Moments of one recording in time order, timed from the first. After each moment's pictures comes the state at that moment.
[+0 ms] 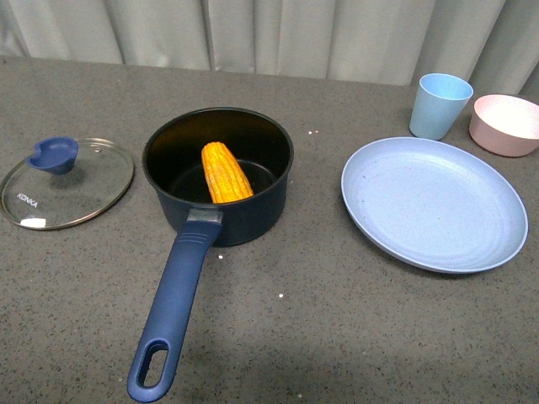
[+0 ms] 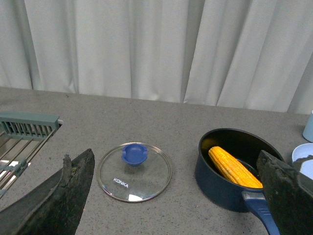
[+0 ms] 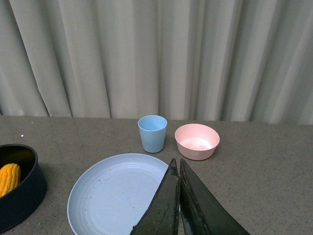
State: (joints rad) left arm 0.00 0.00 0.02 0.00 0.00 0.00; right arm 0.00 0.38 0.01 0.38 0.00 0.00
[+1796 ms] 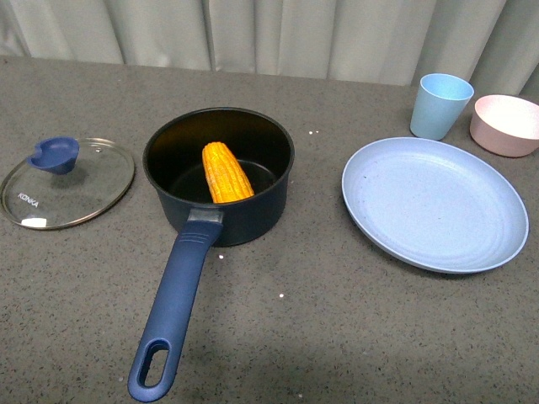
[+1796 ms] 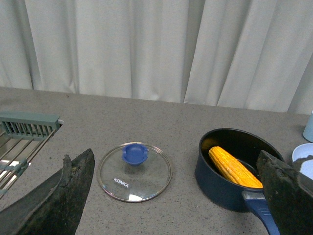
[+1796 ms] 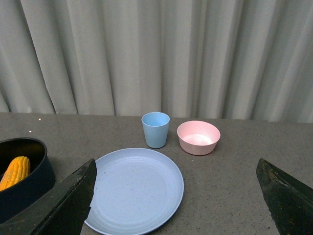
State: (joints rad) left arm 0.00 0.00 0.02 0.00 0.00 0.00; right arm 0.00 0.00 0.01 0.00 0.00 0.00
